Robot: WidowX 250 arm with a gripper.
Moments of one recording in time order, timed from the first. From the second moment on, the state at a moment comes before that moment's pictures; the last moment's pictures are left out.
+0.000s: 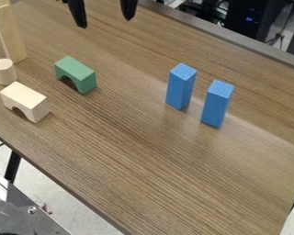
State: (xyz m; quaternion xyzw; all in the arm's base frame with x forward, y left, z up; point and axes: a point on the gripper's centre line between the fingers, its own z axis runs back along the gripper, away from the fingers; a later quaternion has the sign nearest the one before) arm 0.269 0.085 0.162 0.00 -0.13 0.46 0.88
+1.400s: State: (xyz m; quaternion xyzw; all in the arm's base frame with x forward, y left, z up) arm 0.288 -0.011 0.123 -0.03 -0.03 0.21 0.98
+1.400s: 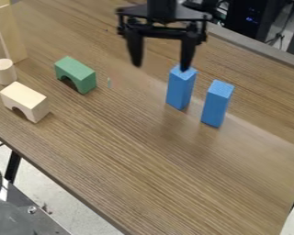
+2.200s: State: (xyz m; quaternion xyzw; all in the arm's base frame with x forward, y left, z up) arm 0.309 -0.089 0.118 -0.02 -0.06 0.06 1.00
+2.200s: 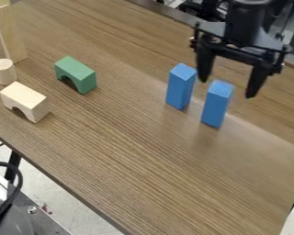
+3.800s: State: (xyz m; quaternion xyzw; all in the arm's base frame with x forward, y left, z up) arm 0.337 -0.128 0.077 -0.01 -0.08 -0.02 1.00
